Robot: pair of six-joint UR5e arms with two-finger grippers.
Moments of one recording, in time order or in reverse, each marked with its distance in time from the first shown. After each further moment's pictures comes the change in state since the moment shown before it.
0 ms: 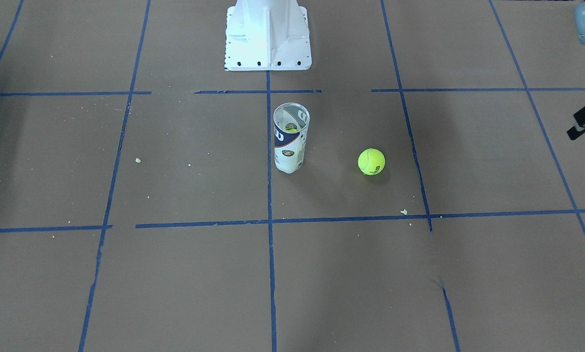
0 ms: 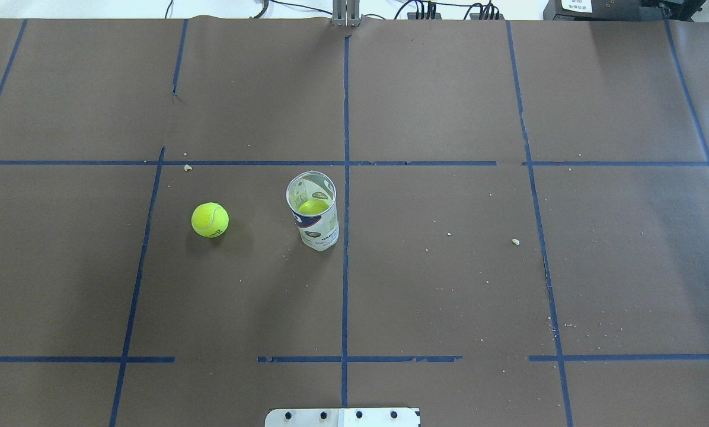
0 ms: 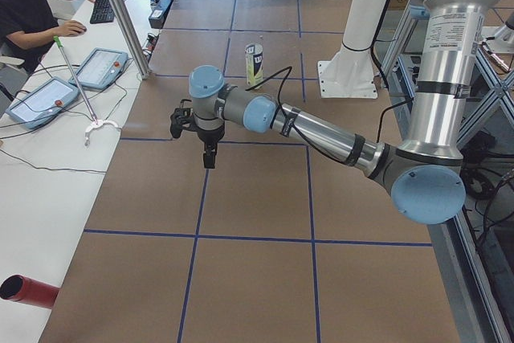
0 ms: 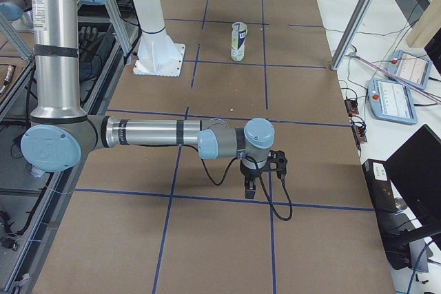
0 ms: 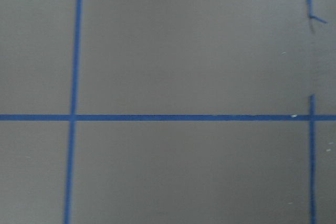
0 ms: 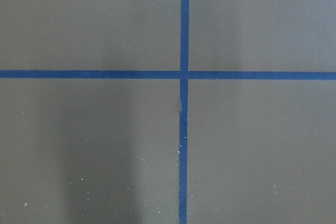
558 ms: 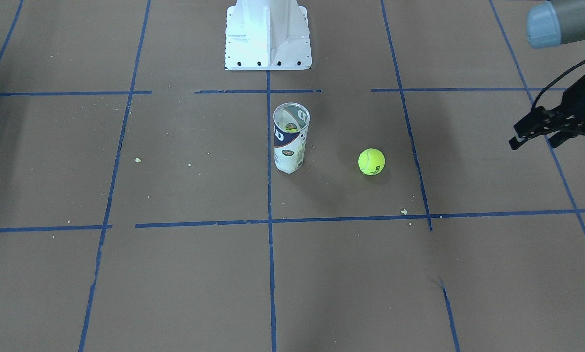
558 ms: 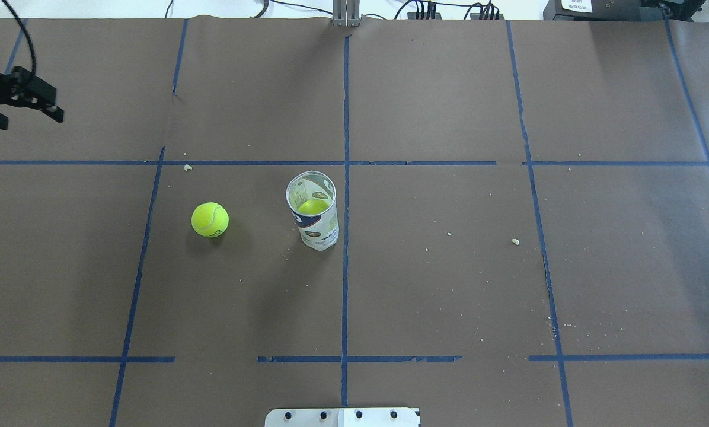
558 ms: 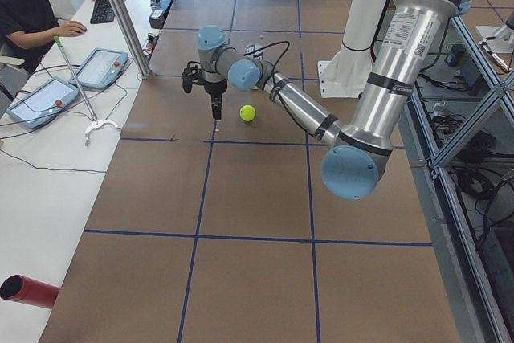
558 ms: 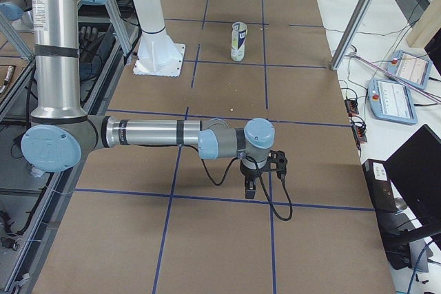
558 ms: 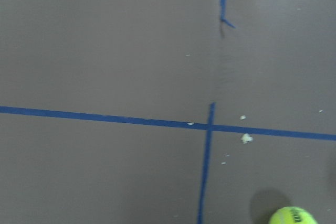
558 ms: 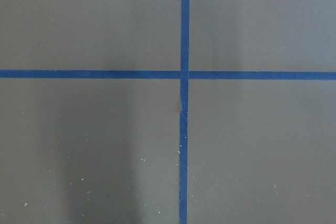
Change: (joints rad) left arm 0.311 -0.239 0.019 -0.001 0.128 -0.426; right arm 0.000 0.000 0.000 0.000 0.000 0.000
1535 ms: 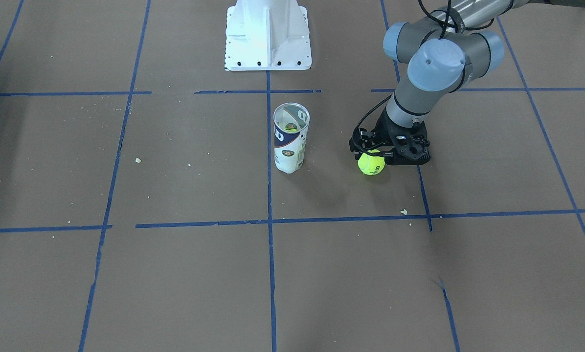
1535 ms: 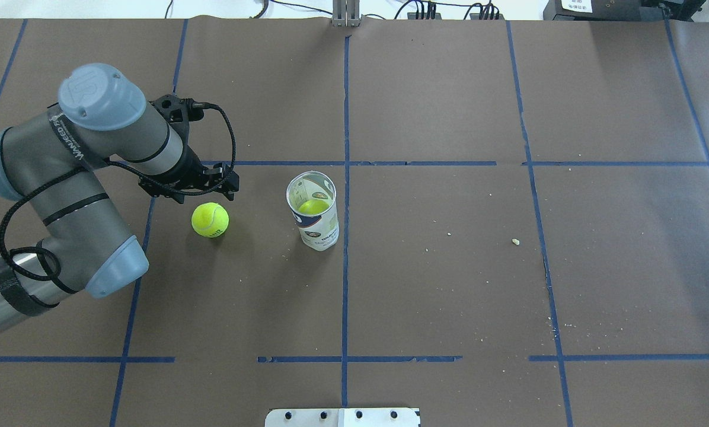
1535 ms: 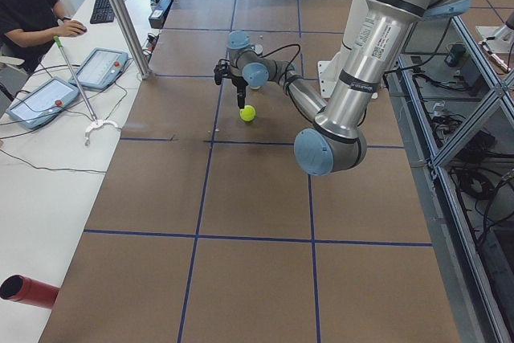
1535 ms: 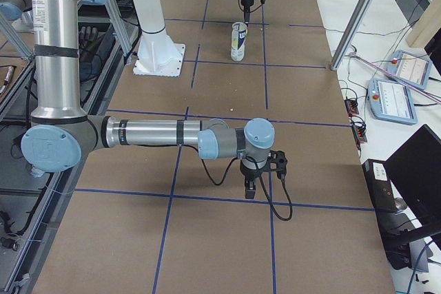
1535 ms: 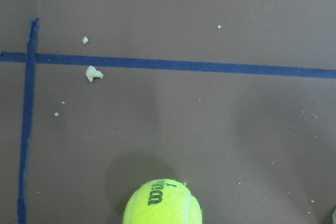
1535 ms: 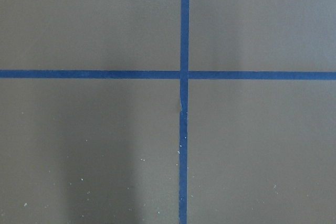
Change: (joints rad) left arm 0.293 -0.085 0.124 -0.169 0.148 -0.182; right arm 0.000 0.000 0.000 0.000 0.000 0.000
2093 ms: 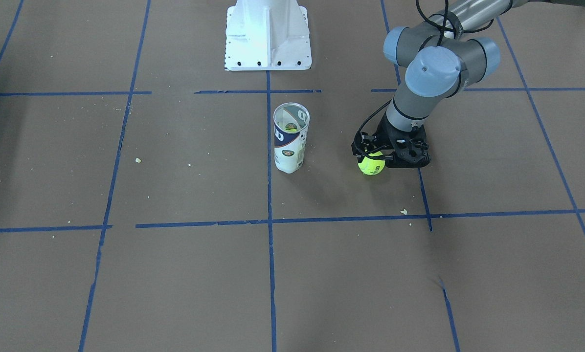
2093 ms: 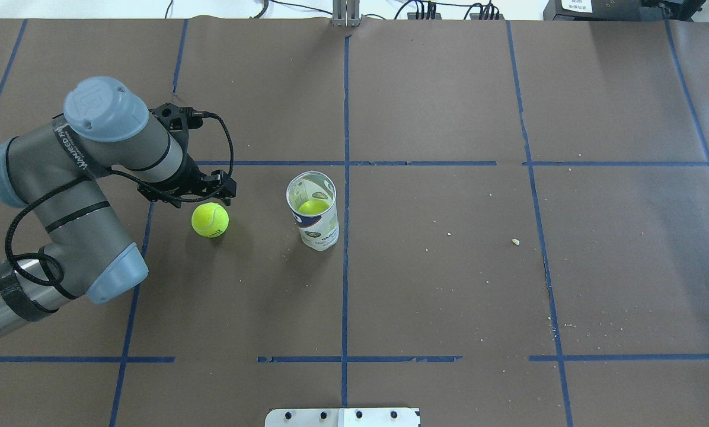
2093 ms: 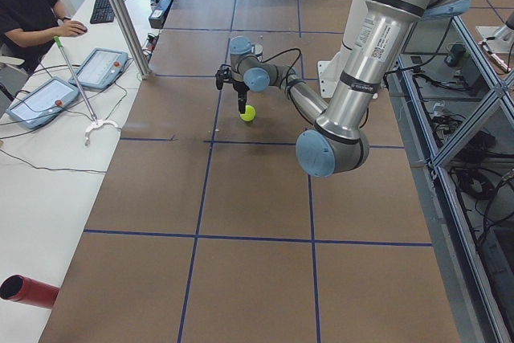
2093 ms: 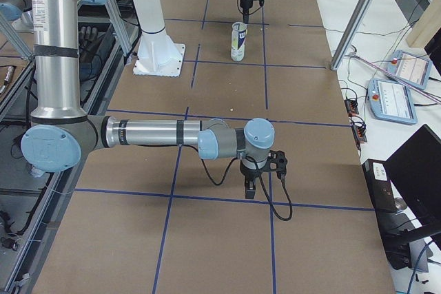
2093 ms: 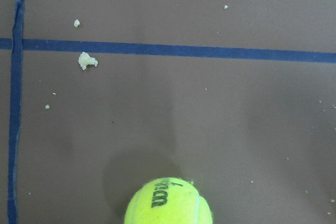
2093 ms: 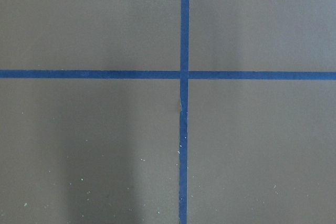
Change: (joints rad) left arm 0.009 0.016 0.019 -0.012 0.032 0.005; right arm 0.000 0.000 0.000 0.000 0.000 0.000
